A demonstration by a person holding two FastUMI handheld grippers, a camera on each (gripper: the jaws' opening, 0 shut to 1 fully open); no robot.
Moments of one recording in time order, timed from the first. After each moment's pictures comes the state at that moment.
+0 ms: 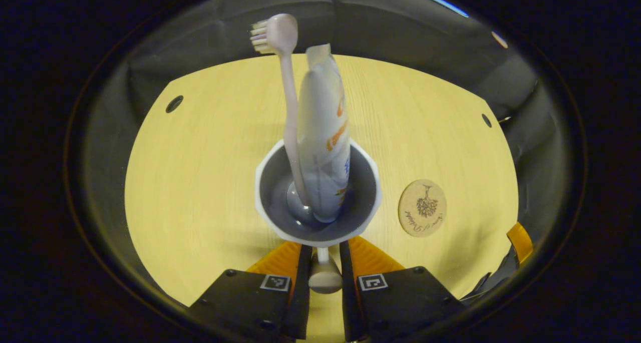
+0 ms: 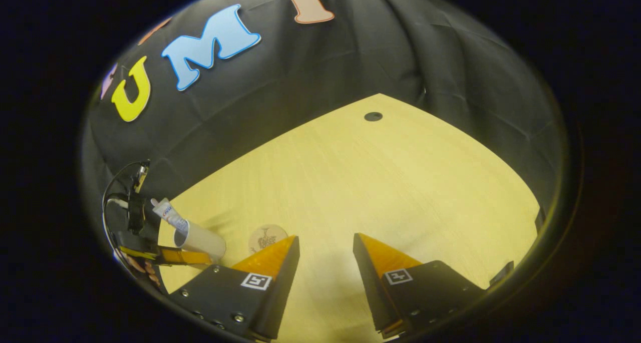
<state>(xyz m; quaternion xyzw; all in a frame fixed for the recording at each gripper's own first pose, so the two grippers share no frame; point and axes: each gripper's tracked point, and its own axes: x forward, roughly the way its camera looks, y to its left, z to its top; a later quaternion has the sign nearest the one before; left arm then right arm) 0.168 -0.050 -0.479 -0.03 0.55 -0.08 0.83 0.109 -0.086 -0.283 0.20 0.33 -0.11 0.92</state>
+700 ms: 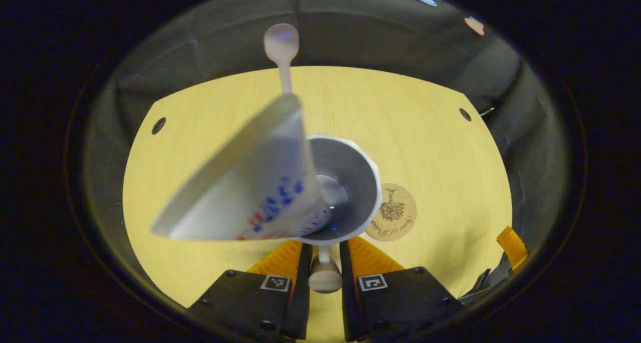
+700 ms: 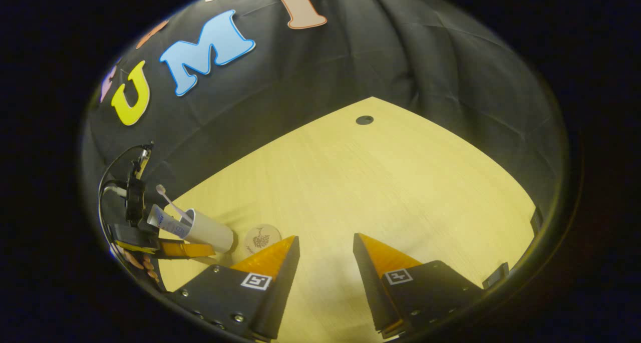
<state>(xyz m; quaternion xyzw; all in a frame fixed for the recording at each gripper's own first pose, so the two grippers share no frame) 0.158 -0.117 -0.458 0.00 0.53 -0.13 0.84 0.088 -0.107 -0.279 0.21 0.32 -0.12 0.92</state>
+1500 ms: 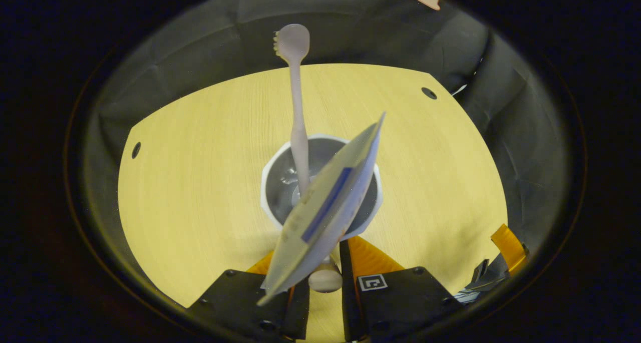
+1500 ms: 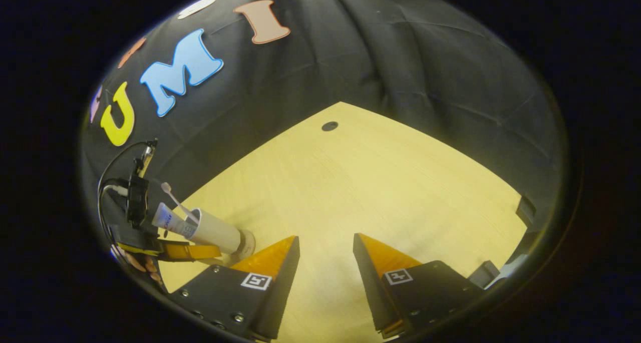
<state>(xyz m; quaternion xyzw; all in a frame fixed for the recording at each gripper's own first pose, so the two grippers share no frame) 0.120 -0.202 -0.464 0.04 0.53 -0.17 0.83 0.043 -0.164 -0.280 0.24 0.30 -0.17 0.91</state>
